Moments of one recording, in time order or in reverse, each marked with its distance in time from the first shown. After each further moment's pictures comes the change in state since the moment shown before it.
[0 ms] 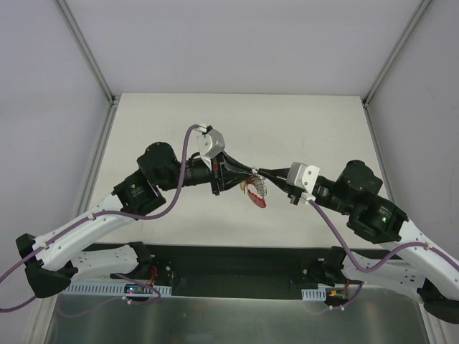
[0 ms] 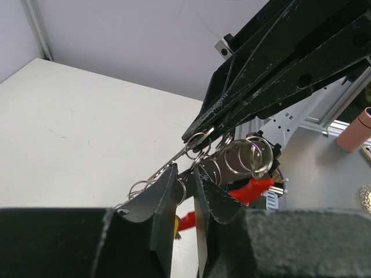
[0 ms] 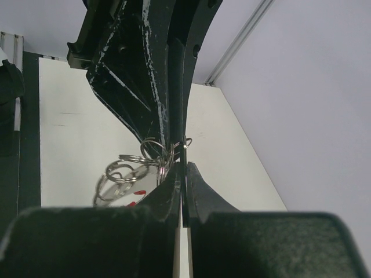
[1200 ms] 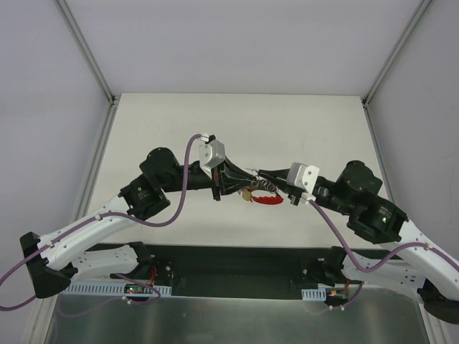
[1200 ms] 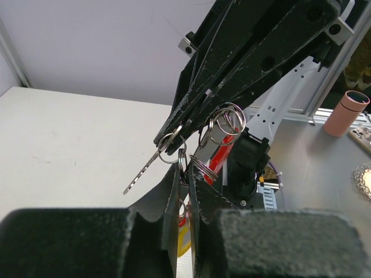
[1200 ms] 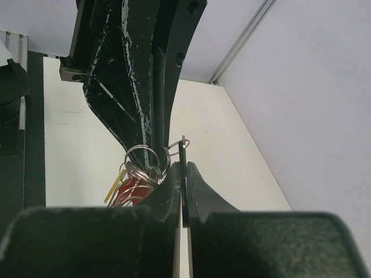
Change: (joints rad) left arm 0.000 -0.003 -0.095 0.165 0.114 0.027; right arm -0.001 -0.002 -0.002 -0.005 -0.007 0.010
